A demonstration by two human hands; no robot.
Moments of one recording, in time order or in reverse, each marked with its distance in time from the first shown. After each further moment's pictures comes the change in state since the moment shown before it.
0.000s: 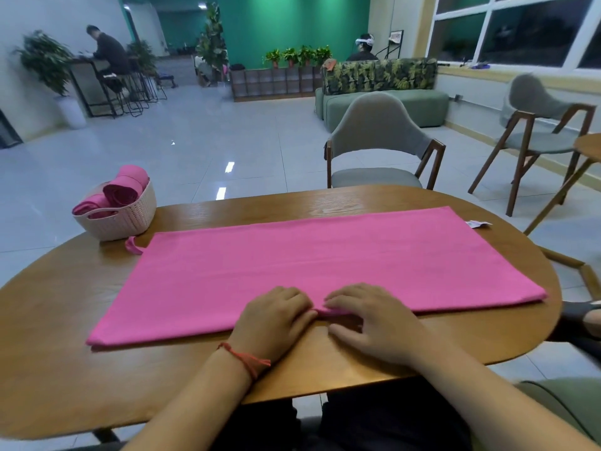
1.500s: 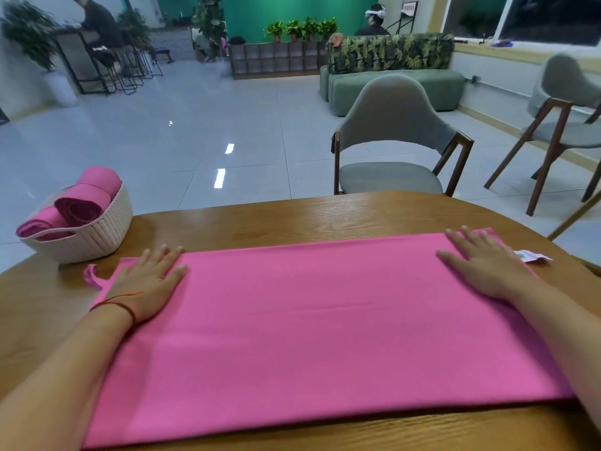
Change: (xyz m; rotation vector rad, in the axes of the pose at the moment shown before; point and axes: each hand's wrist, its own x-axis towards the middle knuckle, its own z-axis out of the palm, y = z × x) left_hand 0.031 -0.298 -0.019 0.142 -0.459 -0.778; right_hand 0.075 0.257 -0.071 -0.273 -0.222 0.767
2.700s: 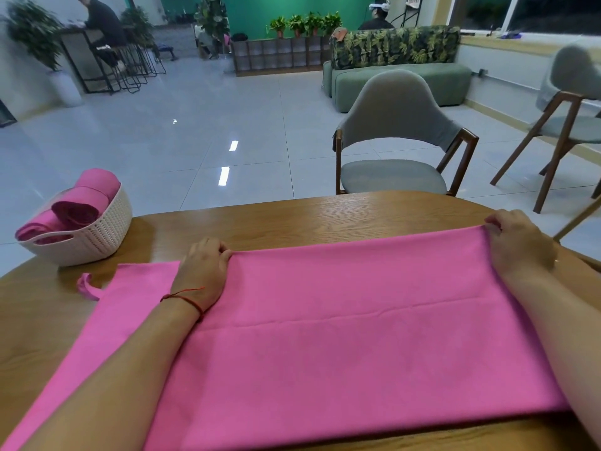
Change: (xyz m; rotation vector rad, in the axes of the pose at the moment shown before) left_hand 0.013 0.112 0.018 -0.351 0.414 0.207; right_hand 0.043 0.038 0.004 0.153 0.586 0.190
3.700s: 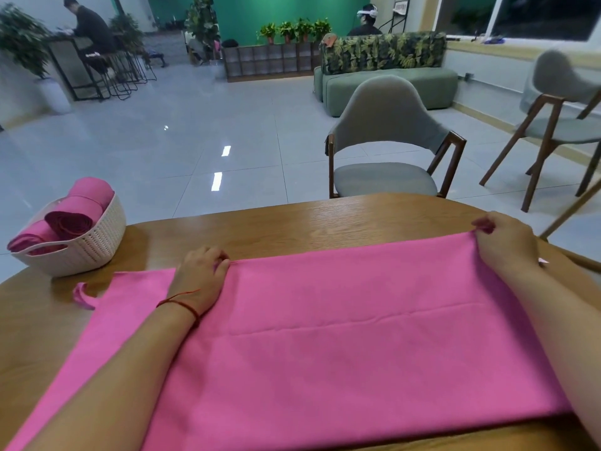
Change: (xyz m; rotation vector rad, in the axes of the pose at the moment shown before) left_hand 0.004 -0.014 -0.001 0.043 -0.063 0.068; right_hand -0.002 -0.014 -0.018 0.307 -0.087 0.129
